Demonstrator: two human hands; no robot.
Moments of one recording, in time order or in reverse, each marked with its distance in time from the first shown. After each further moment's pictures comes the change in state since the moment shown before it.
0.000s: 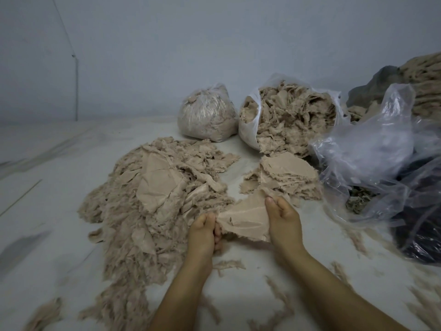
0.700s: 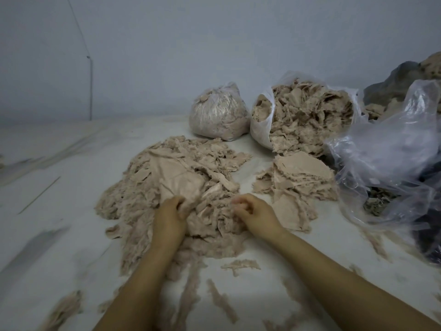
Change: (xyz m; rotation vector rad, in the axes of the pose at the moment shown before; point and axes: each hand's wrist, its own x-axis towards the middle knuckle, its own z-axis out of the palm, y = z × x) left_hand 0.038 0.036 -0.083 1.044 0.229 0.440; right_hand 0.015 -0.004 0.052 -0.268 -0.506 0.014
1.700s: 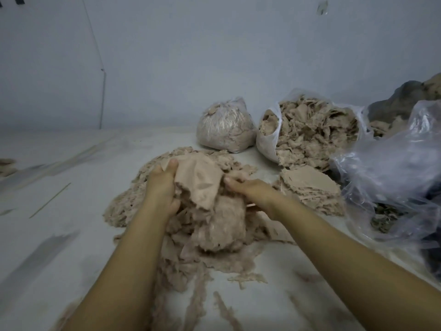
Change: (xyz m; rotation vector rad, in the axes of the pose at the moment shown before) left_hand 0.050 0.064 -0.070 -1.275 0.065 -0.464; right_hand 0.031 -0.080 -0.019 0.063 -0.168 0.197
